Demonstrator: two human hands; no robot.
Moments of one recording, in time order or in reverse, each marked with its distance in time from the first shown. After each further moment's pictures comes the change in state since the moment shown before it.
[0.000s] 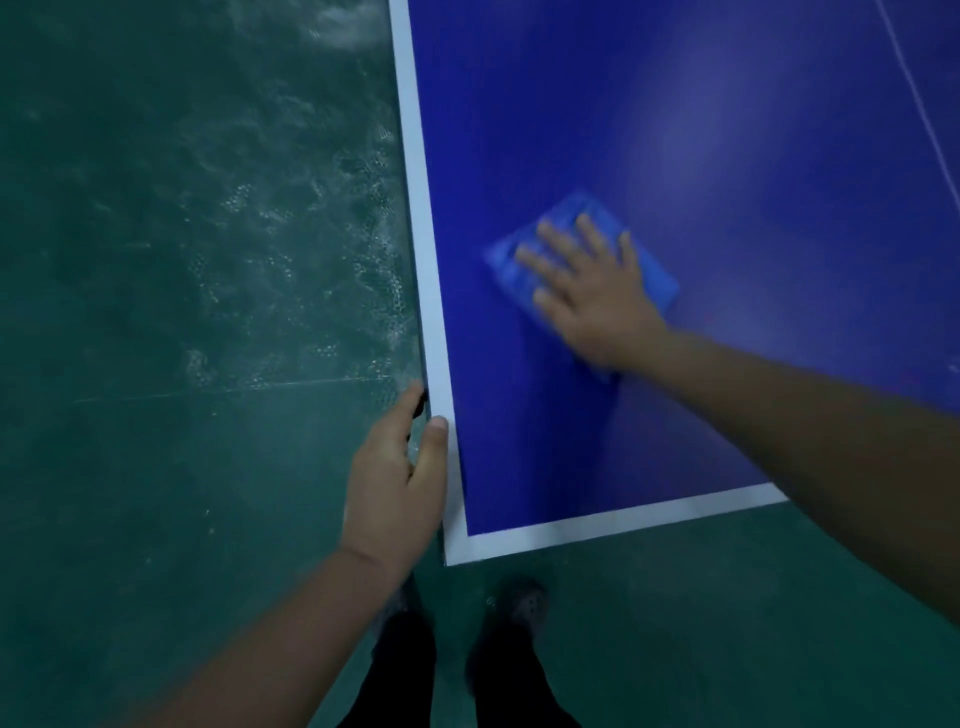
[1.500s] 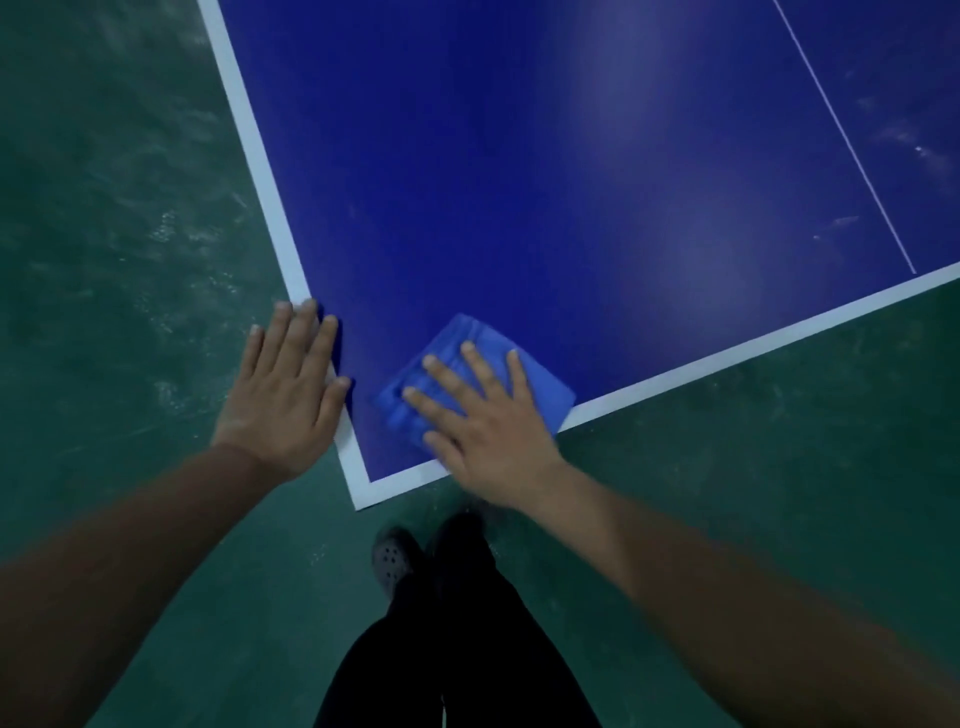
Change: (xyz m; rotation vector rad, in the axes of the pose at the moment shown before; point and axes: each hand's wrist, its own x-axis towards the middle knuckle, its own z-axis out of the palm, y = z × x) left_hand 0.044 0.022 -0.023 1.169 -0.243 0.486; right_hand -0.179 -0.088 0.002 0.094 -0.185 0.102
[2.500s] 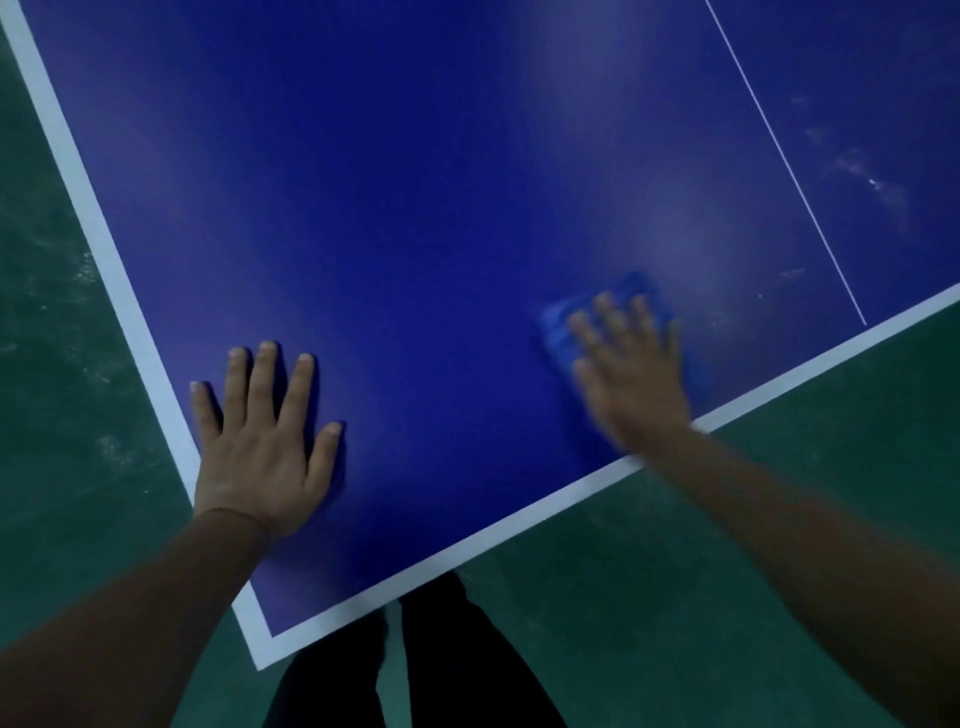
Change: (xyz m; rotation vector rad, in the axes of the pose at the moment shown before) left_hand 0.101 0.071 -0.008 0.047 0.026 -0.093; right_hand 0.008 0.267 -0.025 -0.012 0.153 0.456
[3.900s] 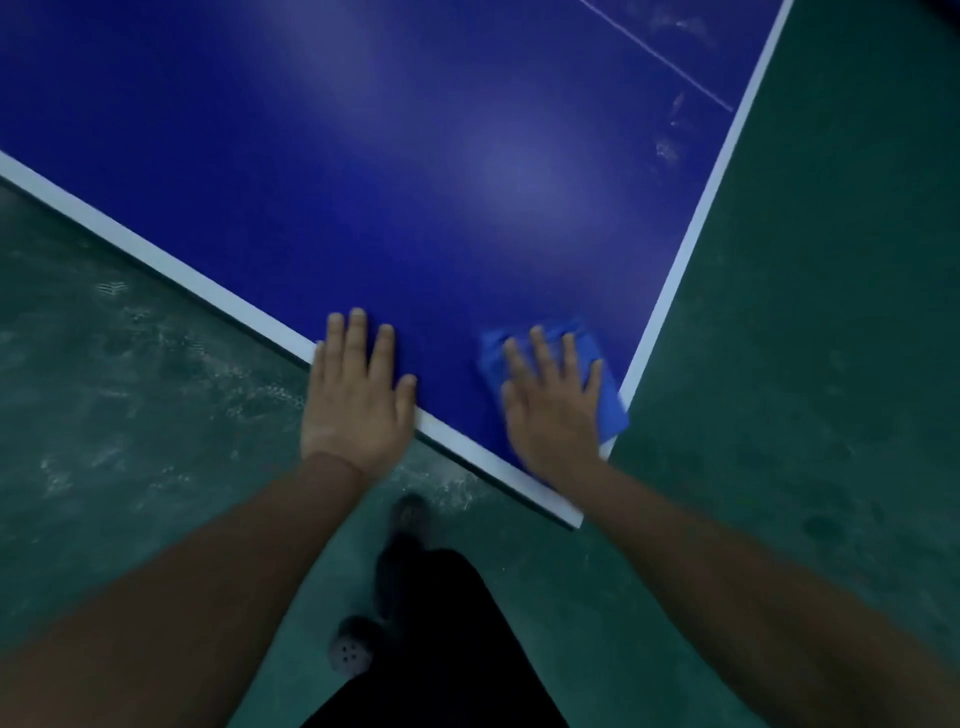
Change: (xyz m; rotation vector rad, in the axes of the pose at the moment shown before) left_hand 0.057 -0.155 -0.045 -0.075 -0.077 0.631; right_hand -0.077 -0.374 0.008 0.112 0.007 0.728
